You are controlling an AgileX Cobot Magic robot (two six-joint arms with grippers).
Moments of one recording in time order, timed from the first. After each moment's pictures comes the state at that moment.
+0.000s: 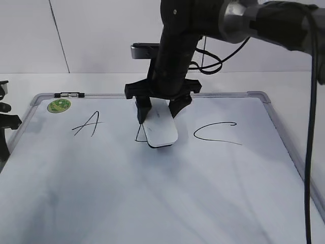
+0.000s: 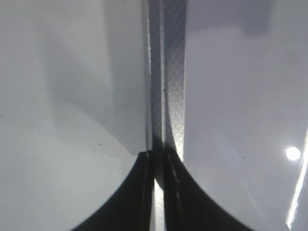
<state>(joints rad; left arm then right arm) 0.04 1.95 -1.24 -0.18 0.99 0.16 0.53 2.28 -2.06 0.14 1.23 0.17</state>
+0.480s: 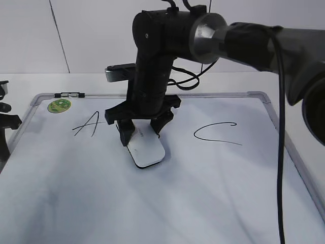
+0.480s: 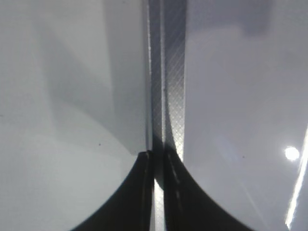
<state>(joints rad) 0.04 1.95 -1.24 -0.18 0.99 0.16 0.62 2.34 -2.07 0.14 1.23 0.09</state>
